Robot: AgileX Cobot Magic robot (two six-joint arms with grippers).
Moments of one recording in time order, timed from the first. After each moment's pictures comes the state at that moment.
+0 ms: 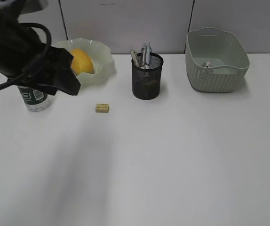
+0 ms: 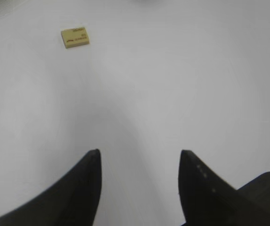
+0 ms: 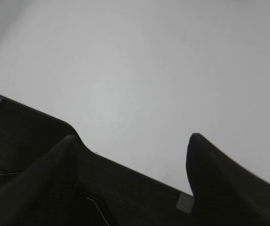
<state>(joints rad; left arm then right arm) -0.47 1.44 -1.09 -0.33 0.80 0.02 0.45 0.26 -0.51 0.00 1.04 0.01</state>
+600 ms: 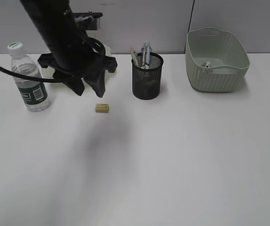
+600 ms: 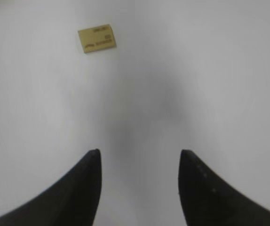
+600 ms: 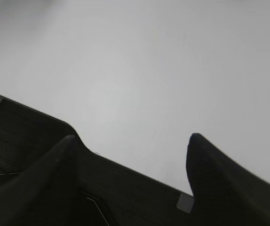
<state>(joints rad) -0.54 1.90 -1.56 -0.09 1.04 -0.22 0.45 0.26 -0.51 0.00 1.04 0.01</state>
